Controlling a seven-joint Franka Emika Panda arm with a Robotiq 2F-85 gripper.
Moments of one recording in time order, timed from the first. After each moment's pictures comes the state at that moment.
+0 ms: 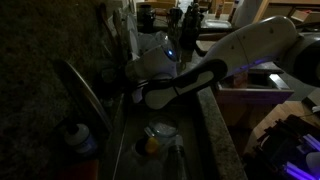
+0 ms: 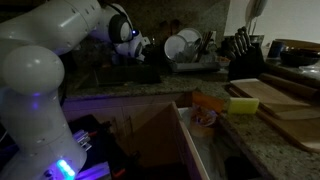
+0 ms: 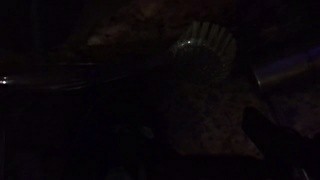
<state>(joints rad) 0.41 1.10 0.33 -1.15 -0.12 3.14 0.08</state>
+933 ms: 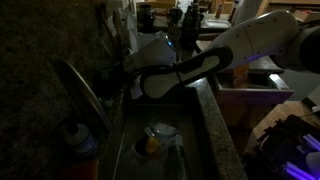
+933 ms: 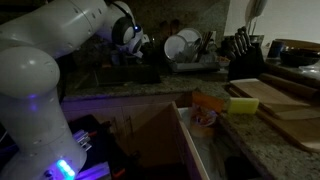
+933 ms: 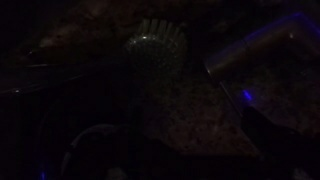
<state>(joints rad) 0.29 1.11 0.56 -1.16 -0.13 3.05 0.00</state>
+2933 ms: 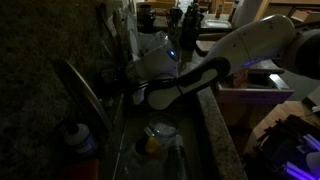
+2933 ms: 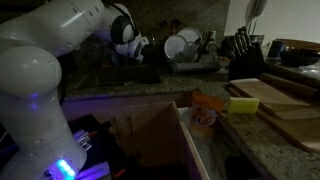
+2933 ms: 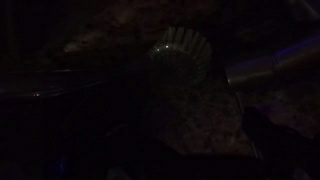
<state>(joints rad) 0.34 1.10 0.44 -1.20 -0.20 3.17 0.09</state>
